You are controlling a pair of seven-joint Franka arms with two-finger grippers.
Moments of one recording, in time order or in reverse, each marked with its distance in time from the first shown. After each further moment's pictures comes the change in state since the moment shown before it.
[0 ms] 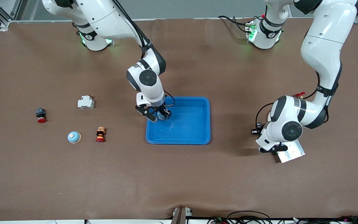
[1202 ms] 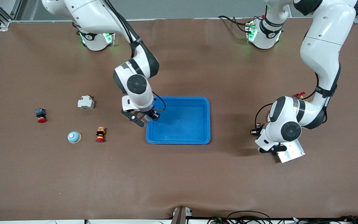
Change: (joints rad) left arm 0.000 0.010 0.000 -0.001 0.000 0.015 -0.003; right arm -0.097 -0.121 -0.027 0.103 0.000 -0.386 -0.185
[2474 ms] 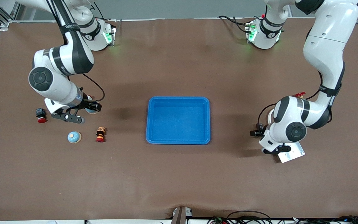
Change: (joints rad) left arm 0.028 -0.028 0.000 0.010 0.000 -0.033 -0.001; right arm -0.384 -0.374 -0.003 -0.302 0.001 -0.130 -0.792
